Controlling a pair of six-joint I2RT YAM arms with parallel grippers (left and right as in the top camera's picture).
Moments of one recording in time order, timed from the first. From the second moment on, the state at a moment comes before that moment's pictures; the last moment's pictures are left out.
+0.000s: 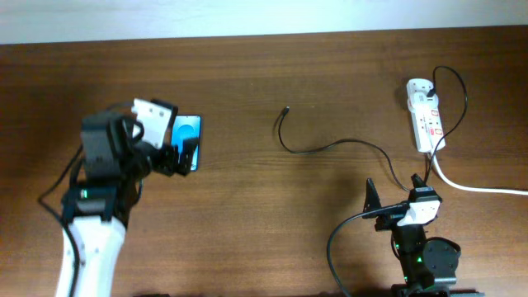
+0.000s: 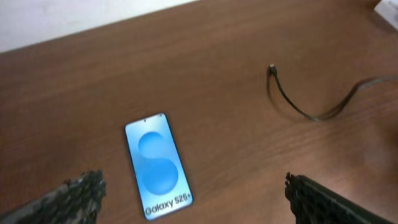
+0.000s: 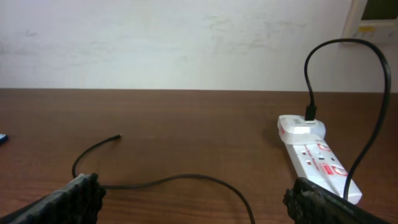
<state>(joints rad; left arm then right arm) 0.02 1.17 1.03 -0.60 0.34 0.28 -0.02 0.01 0.01 -0.07 -0.09 0.03</state>
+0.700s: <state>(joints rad) -0.09 1.75 1.77 -1.16 0.12 -0.01 -0.02 0.01 0.01 -0.07 -0.09 0.03</state>
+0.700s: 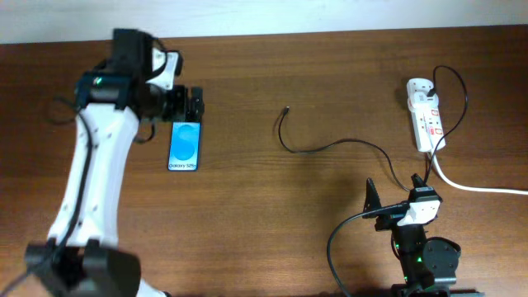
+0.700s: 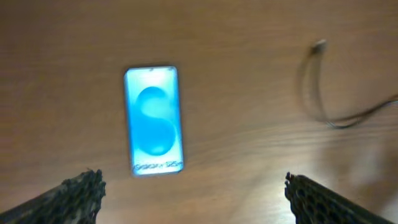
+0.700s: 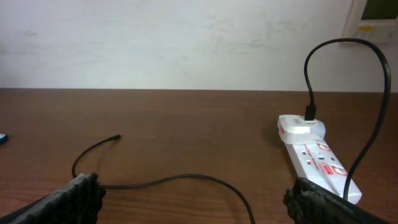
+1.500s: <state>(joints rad) -0.08 2.20 1.80 -1.16 -0.04 0.00 -0.02 0.01 0.01 -0.07 -0.09 0.03</state>
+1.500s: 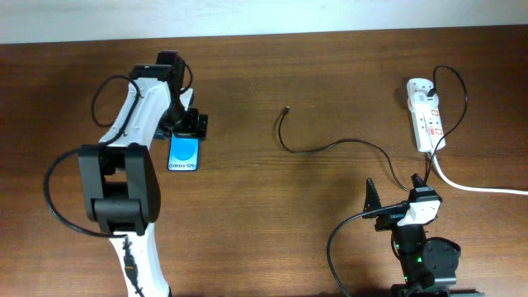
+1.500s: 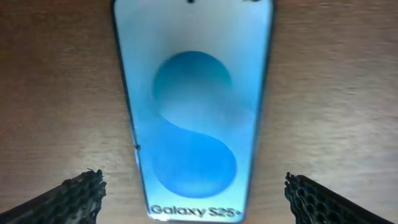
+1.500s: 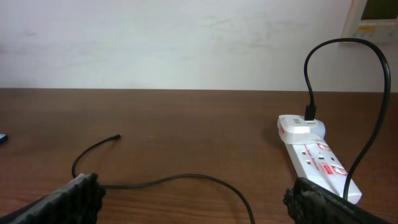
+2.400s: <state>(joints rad) -0.06 2.29 1.79 -1.06 -0.01 0.01 -0.02 0.01 0.01 -0.07 -0.09 0.03</state>
